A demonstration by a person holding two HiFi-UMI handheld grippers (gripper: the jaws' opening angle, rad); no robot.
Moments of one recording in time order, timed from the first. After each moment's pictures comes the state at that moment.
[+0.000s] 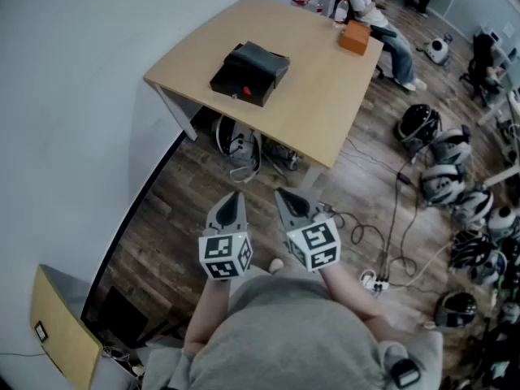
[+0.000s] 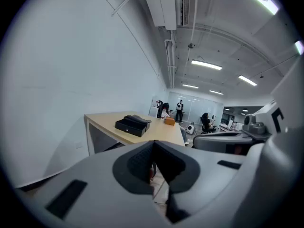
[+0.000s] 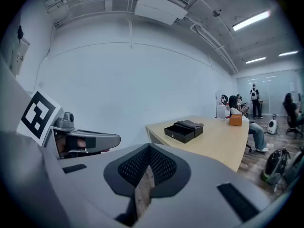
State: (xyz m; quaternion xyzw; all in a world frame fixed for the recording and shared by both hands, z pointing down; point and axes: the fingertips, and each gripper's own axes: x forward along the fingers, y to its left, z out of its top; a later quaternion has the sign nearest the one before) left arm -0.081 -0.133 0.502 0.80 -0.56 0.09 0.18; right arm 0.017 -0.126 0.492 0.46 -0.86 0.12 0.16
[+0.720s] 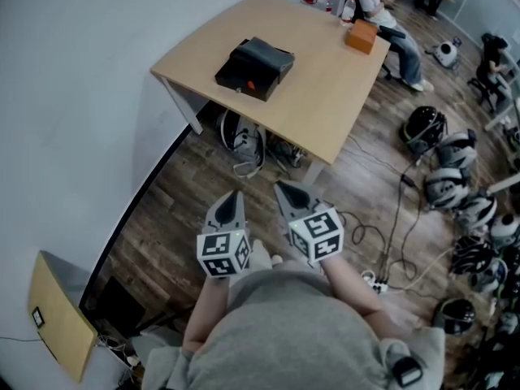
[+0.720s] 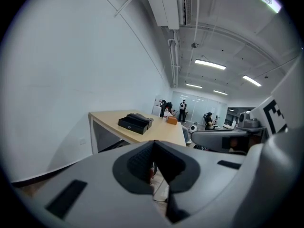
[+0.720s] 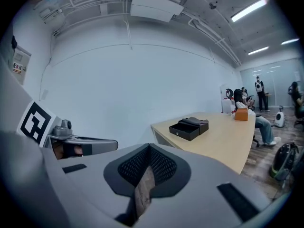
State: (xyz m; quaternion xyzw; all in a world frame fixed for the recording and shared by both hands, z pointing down) left arm -0.091 -0.128 0.506 0.79 -0.57 0.09 0.20; right arm 0.007 -0.141 0.496 0.43 -0.88 0.14 0.12
